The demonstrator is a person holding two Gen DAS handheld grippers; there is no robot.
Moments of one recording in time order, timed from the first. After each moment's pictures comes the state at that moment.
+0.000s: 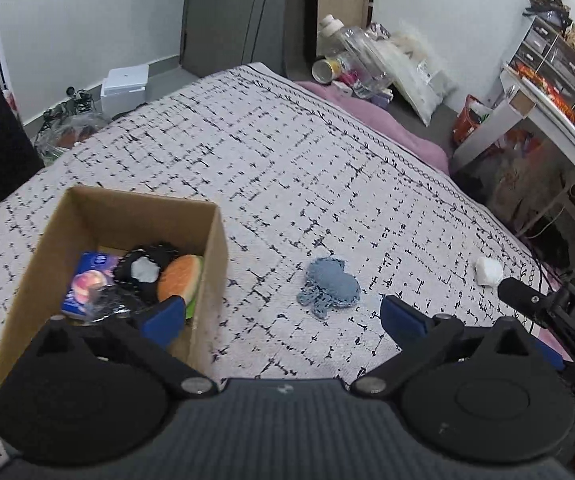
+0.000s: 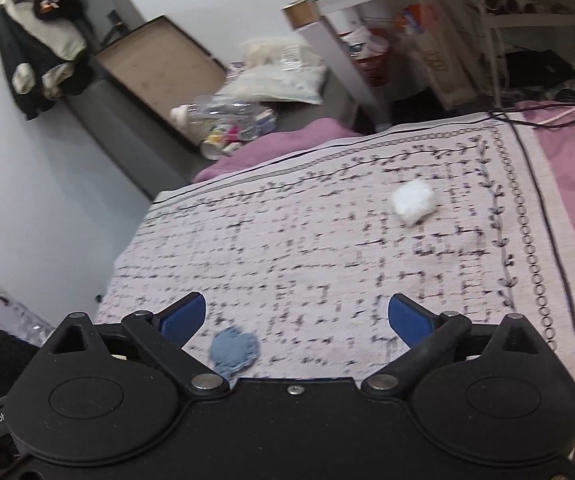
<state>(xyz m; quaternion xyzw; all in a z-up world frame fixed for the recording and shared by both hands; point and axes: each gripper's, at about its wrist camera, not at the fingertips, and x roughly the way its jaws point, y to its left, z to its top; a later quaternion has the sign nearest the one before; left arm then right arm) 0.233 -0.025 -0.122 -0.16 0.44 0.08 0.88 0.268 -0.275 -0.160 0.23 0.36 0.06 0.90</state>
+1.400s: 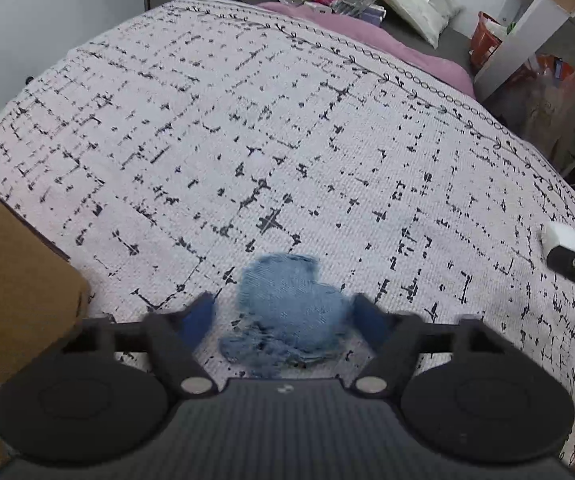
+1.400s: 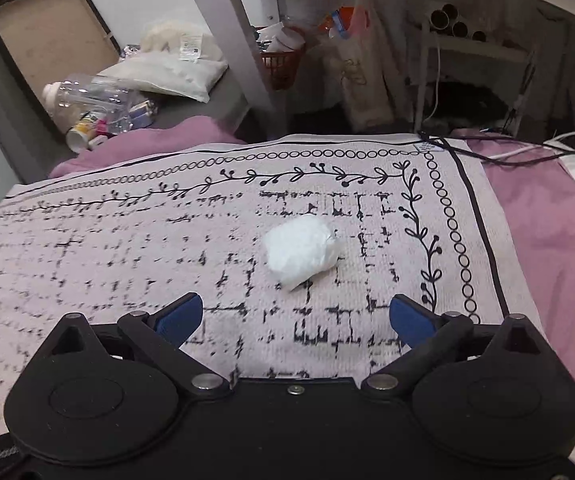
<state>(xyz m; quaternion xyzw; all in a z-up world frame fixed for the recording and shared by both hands) 0.348 -0.077 -0.243 -0.10 0.50 0.07 0.86 0.363 -0.289 -0.236 0.11 0.37 -0.10 0.92</state>
